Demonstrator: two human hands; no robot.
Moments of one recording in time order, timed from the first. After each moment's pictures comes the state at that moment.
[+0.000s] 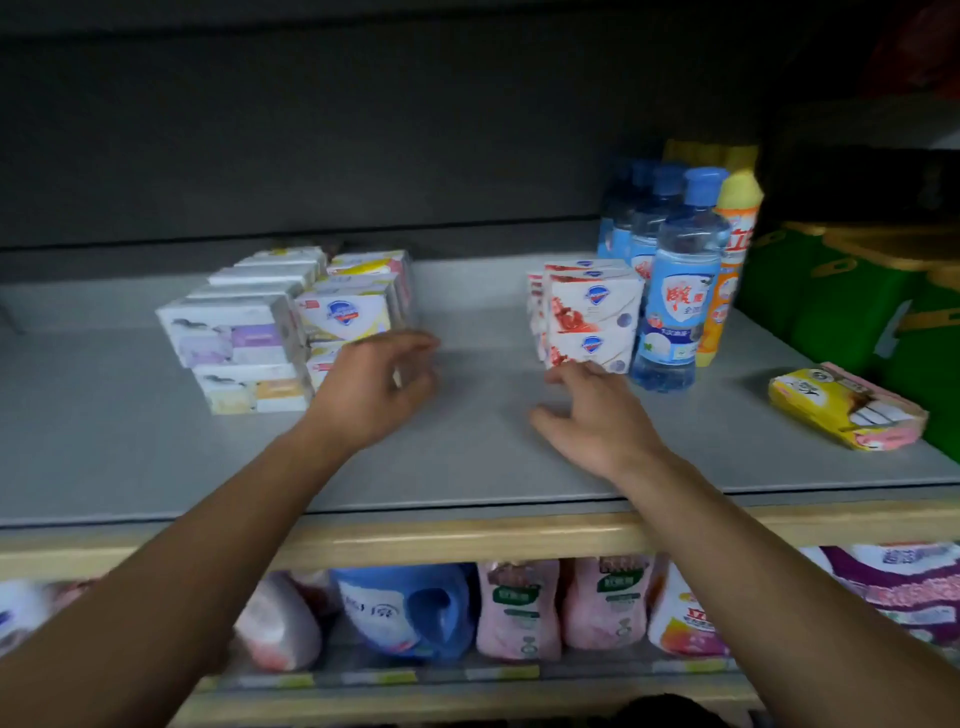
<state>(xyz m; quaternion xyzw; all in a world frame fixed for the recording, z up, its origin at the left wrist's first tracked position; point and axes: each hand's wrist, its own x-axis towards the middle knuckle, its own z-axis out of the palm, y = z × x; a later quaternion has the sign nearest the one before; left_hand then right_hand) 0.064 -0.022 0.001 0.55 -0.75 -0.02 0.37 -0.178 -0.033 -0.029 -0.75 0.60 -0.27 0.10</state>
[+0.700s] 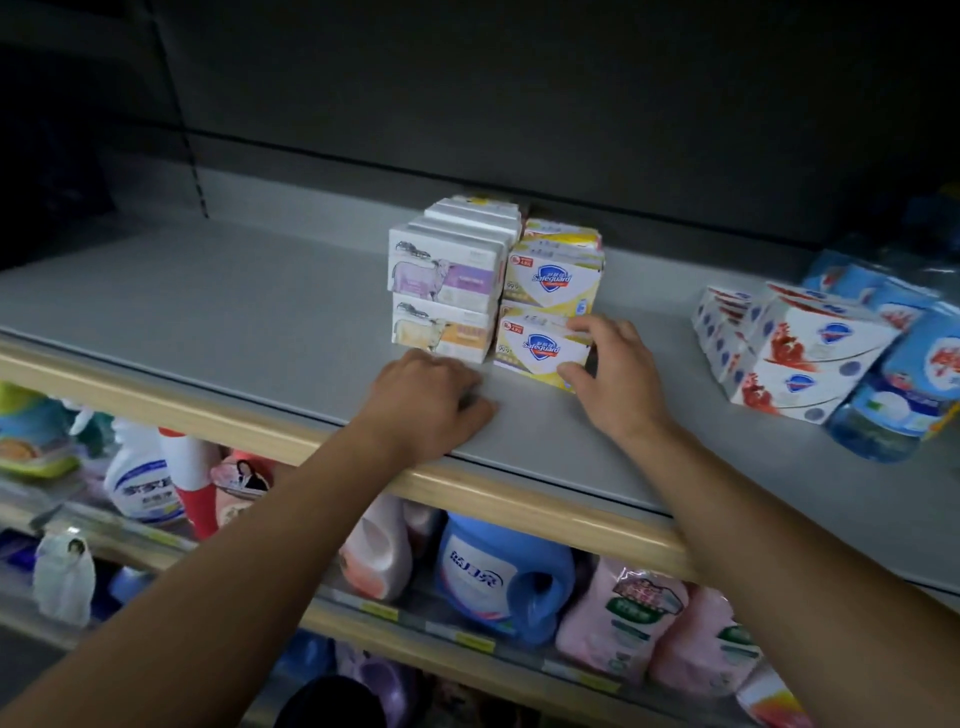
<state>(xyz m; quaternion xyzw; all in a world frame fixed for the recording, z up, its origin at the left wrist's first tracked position) 0.188 0.028 -0.050 0.69 -0.70 0.05 0.18 -0.014 -0.069 -0.036 -0.79 0.49 -0.35 0.10</state>
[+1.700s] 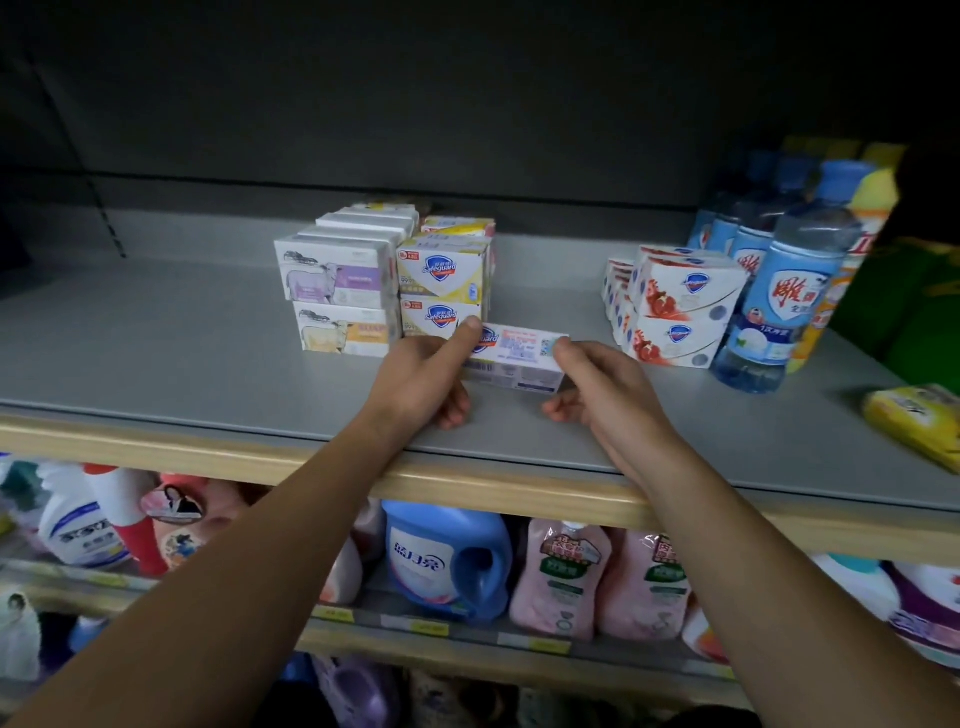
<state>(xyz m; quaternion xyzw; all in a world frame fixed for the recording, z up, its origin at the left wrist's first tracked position) 0.086 0.018 -0.027 0.58 -0.53 -0.34 0.52 -0.106 -0.017 -0.039 -0.58 0.40 -0.50 0.50</state>
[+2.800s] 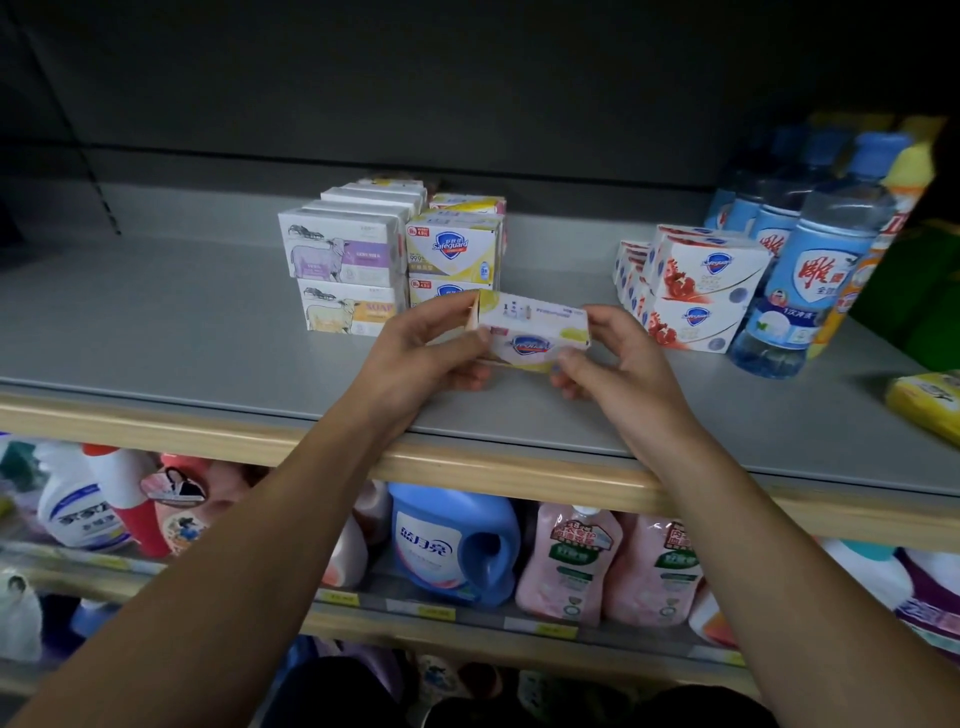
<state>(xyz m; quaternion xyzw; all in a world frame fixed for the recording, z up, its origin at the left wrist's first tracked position) 0.102 0.021 -0.035 0.39 -0.52 -0.45 0.61 -0.104 -0.016 -0.044 -0.65 0.35 -0.52 0.43</state>
